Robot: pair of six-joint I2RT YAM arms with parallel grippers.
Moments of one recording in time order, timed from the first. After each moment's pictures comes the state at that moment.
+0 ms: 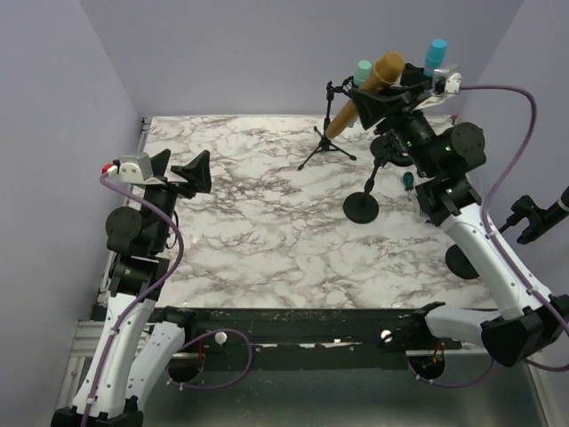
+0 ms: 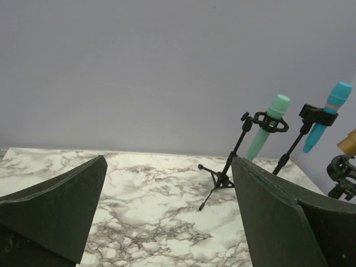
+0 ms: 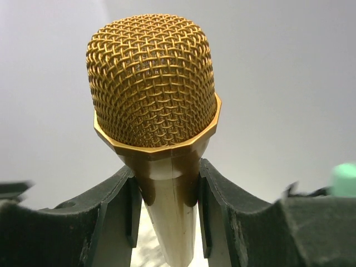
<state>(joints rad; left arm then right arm) -0.20 0.62 0.80 0.15 -0.02 -0.28 0.41 1.18 1.28 0.41 -0.15 0.24</state>
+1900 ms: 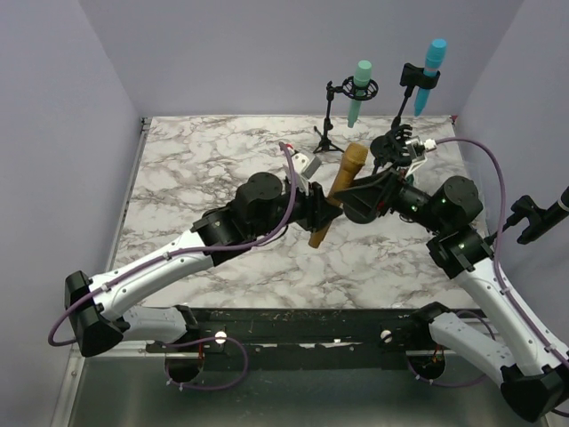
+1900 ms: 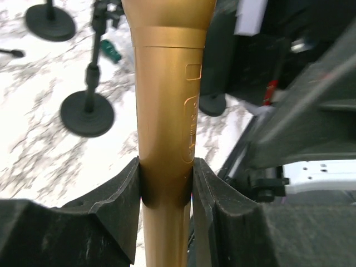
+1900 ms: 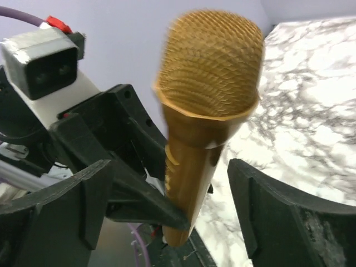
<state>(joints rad) -1.01 1.22 1.17 -0.09 0.07 -0.43 0.43 0.84 0.84 0.14 -0.58 0.76</state>
